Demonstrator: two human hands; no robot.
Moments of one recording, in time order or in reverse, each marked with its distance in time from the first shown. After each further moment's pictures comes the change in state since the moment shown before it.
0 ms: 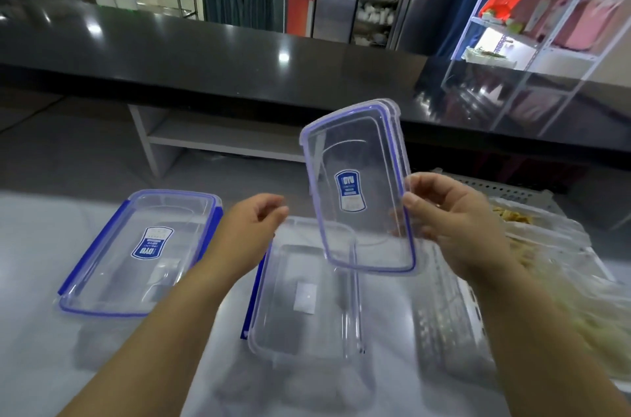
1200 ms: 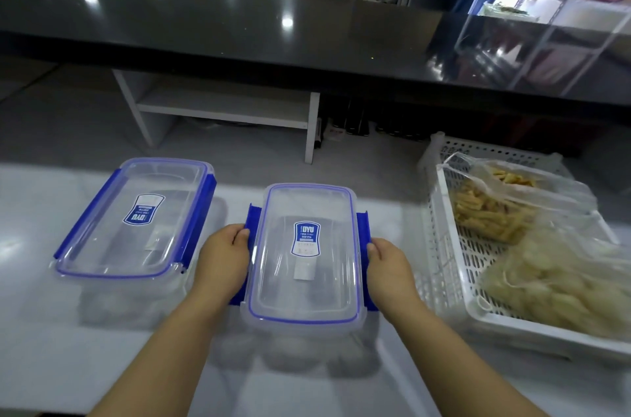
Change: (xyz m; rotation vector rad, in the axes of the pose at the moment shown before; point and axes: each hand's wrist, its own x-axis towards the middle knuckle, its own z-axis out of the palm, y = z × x) left_hand -0.045 -0.051 0.023 0.115 0.180 -0.289; right_hand -0.039 0.123 0.046 -0.429 0.152 0.470
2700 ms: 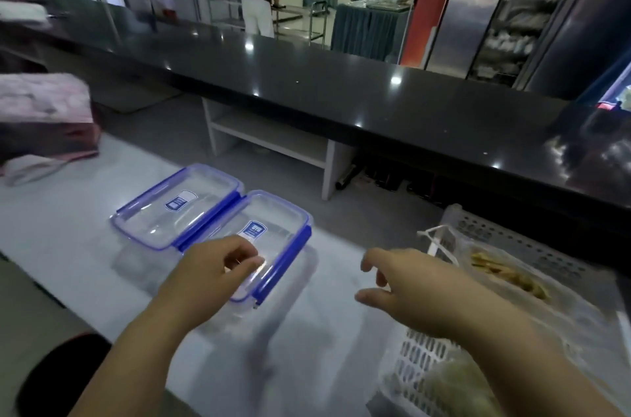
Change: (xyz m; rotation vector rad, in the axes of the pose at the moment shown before) left_hand -0.105 0.081 0.022 0.271 0.171 0.154; right_hand 0.025 -0.070 -0.173 -1.016 -0.600 -0.771
